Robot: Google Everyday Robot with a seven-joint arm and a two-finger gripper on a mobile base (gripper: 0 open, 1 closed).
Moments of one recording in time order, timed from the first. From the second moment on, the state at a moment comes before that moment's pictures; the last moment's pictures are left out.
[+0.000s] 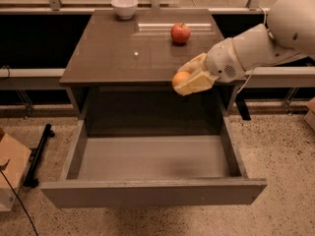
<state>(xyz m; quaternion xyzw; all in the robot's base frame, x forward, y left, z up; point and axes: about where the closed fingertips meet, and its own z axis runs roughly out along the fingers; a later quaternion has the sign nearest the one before) 0.582 -0.088 0.883 -0.58 0.69 0.24 0.36</state>
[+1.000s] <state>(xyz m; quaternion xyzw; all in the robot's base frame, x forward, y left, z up) 0.661 -0.062 0.918 -0.45 0.77 0.16 0.41</state>
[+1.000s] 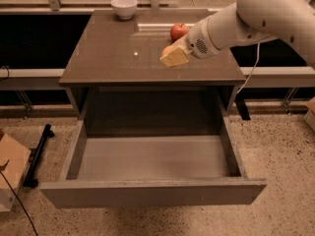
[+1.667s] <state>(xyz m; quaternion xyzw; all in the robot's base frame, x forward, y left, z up) 0.706 -0.047 0.863 -0.38 0.82 0.21 0.38</state>
